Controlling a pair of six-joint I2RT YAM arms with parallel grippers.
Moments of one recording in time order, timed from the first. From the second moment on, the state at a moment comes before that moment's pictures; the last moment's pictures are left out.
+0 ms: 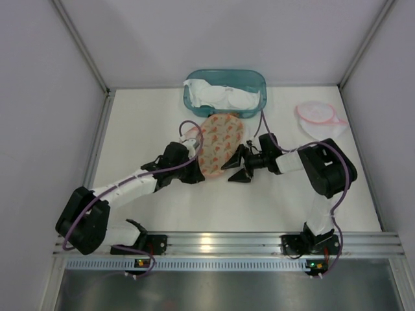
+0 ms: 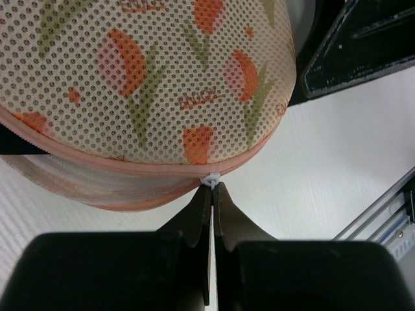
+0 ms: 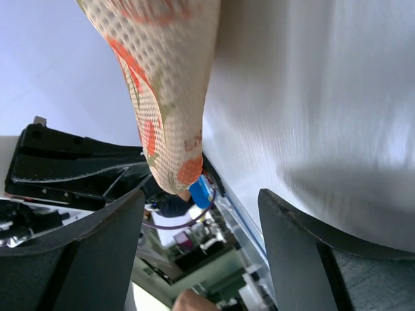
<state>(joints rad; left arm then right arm) -0.58 1.29 0.65 -0.13 0.27 -0.44 0.42 1.88 0.77 0.36 -0.92 1.15</state>
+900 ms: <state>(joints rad) -0.74 1.36 0.73 -0.17 0.20 -0.46 0.43 1.83 0.72 0.28 -0.91 1.17</state>
